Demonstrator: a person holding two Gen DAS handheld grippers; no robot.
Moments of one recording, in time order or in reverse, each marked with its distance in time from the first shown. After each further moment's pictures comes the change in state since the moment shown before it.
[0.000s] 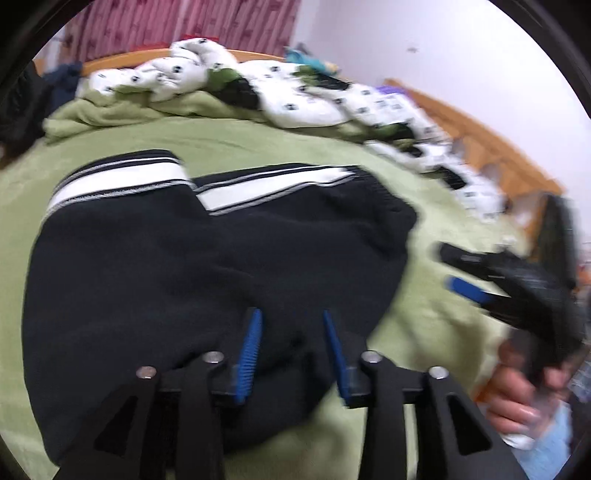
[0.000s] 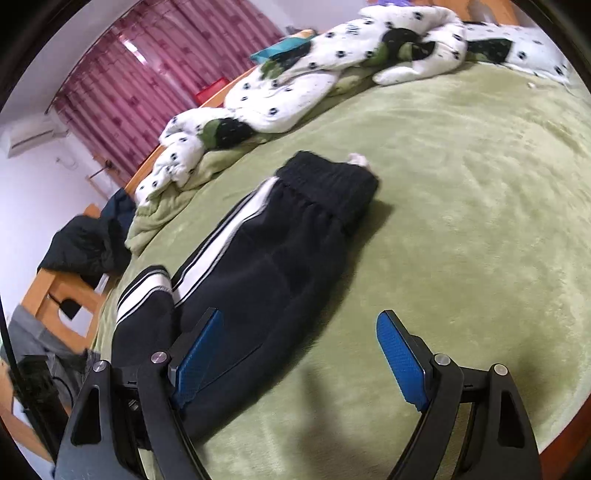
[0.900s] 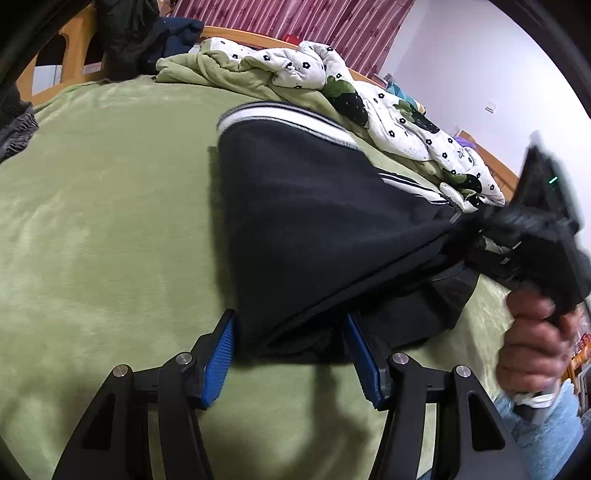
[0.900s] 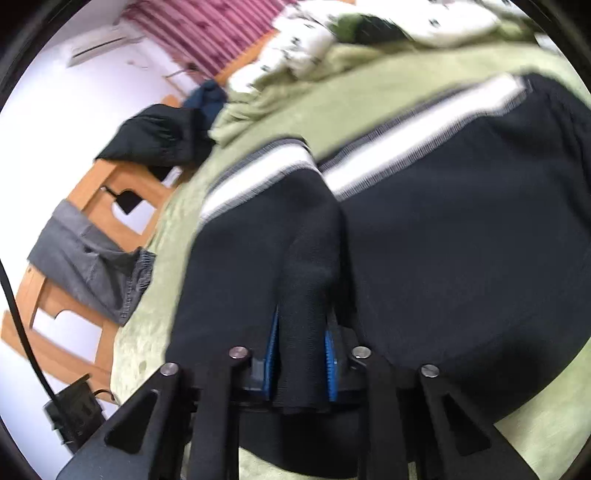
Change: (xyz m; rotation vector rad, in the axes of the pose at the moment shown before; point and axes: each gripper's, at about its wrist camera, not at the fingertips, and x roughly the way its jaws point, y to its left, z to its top) left arm -0.045 0.116 -0.085 -0.297 -0.073 0.154; right arm 0.085 0.153 -0.044 -0.243 0.281 0.311
